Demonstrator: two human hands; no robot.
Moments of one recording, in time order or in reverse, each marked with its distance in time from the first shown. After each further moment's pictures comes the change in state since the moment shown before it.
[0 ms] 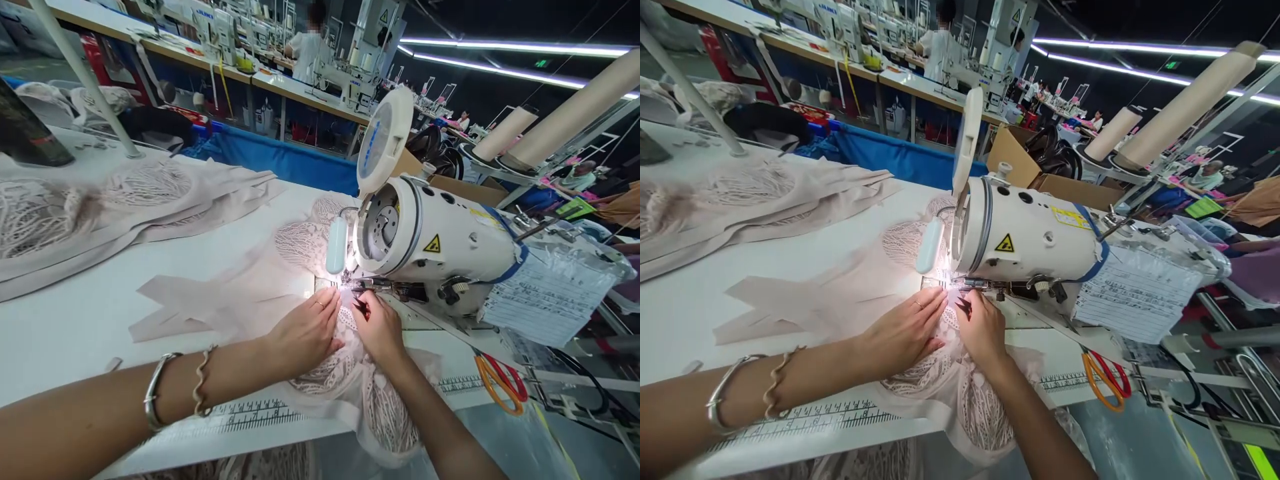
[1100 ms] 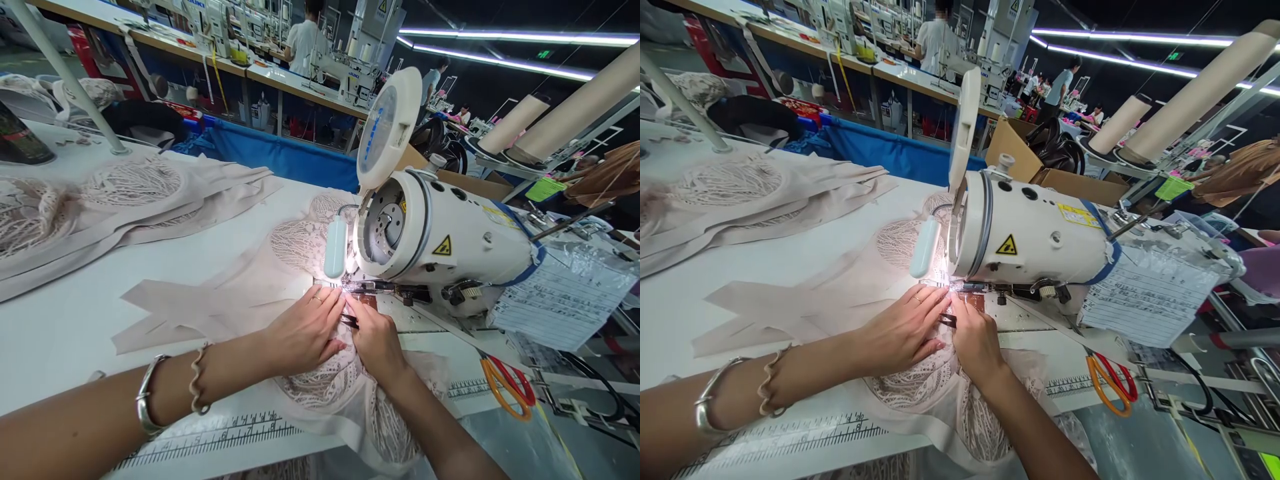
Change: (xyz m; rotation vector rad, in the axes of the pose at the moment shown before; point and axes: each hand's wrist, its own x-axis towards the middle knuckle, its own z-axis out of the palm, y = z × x) left_hand 0.007 -0.016 -0.008 -0.191 -0.104 -0.015; right_hand -0.009 0.001 0.007 -0.087 -0.113 -0.233
